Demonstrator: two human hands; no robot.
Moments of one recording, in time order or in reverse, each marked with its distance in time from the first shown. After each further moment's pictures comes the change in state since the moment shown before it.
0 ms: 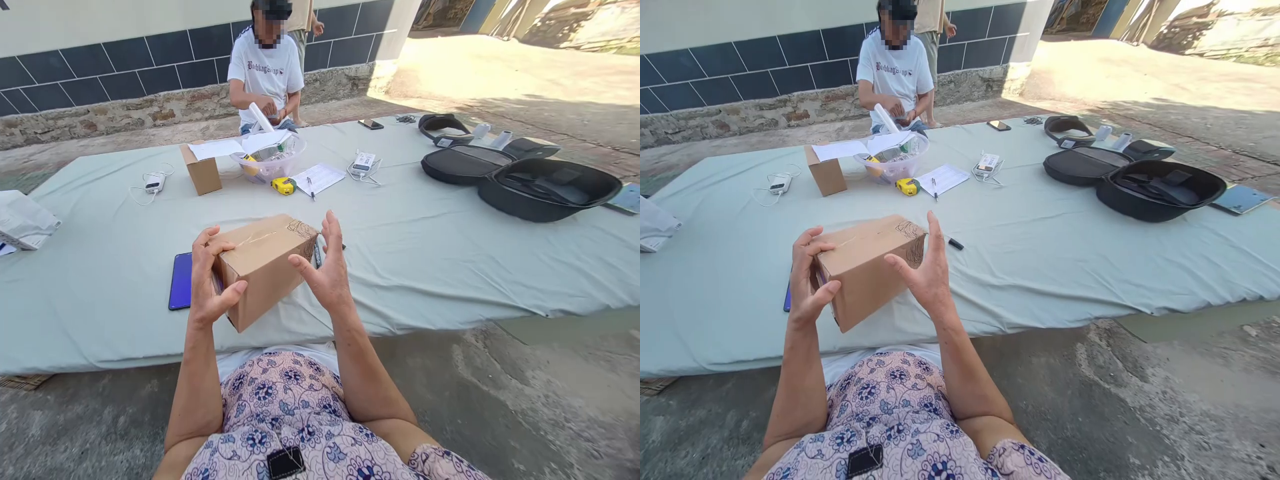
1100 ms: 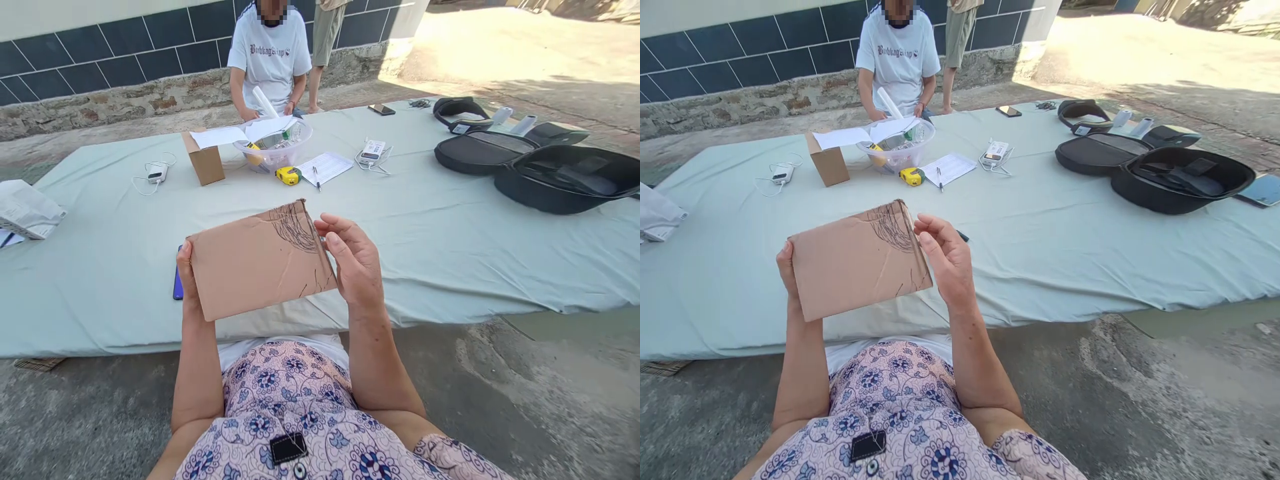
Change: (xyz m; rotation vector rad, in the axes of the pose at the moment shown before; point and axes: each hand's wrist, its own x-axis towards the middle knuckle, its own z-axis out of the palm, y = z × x) left_hand 0.001 -0.006 0.005 -0.968 0.371 -0.689; right_hand 0.004 -0.015 -0.022 0.451 -0.034 0.079
